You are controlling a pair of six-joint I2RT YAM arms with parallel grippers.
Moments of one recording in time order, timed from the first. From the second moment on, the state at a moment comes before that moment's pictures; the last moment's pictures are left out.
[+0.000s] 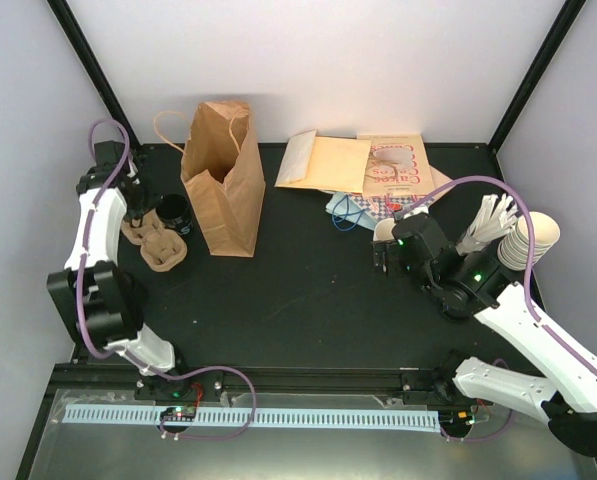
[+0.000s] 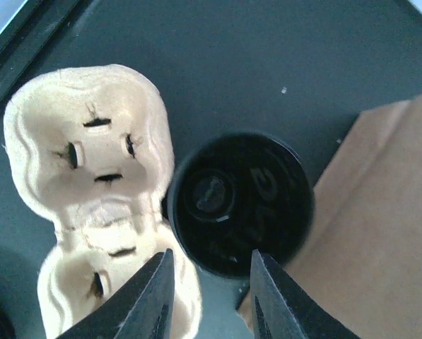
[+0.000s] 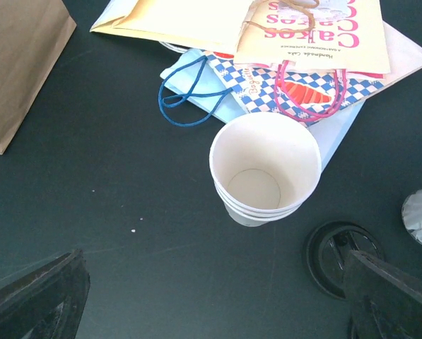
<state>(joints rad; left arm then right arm) 0.26 1.54 1.39 -0.84 0.10 -0.42 0.77 0.97 1.12 -0.98 0.40 0.45</state>
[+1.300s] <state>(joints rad) 0.29 1.81 1.51 -0.88 0.09 -0.42 0.77 0.99 1.12 -0.96 0.41 0.45</state>
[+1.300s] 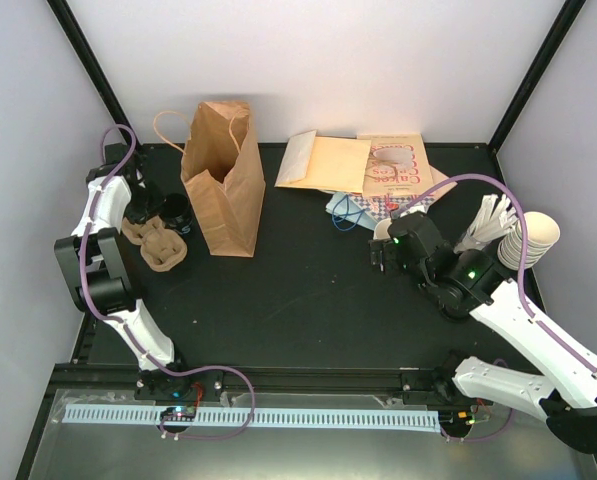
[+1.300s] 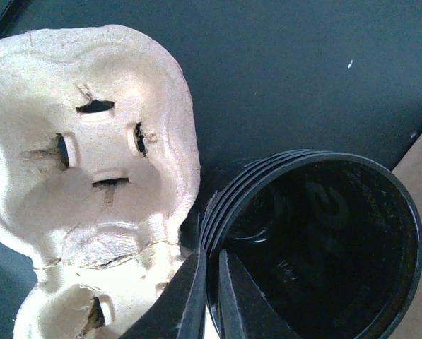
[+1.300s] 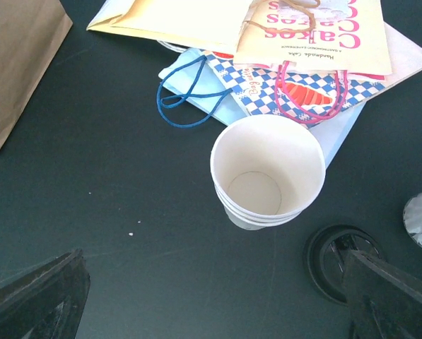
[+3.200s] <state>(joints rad) 0.29 1.41 1.51 -0.94 0.09 -0.48 0.77 0.98 1.11 -0.96 0.42 0.45</state>
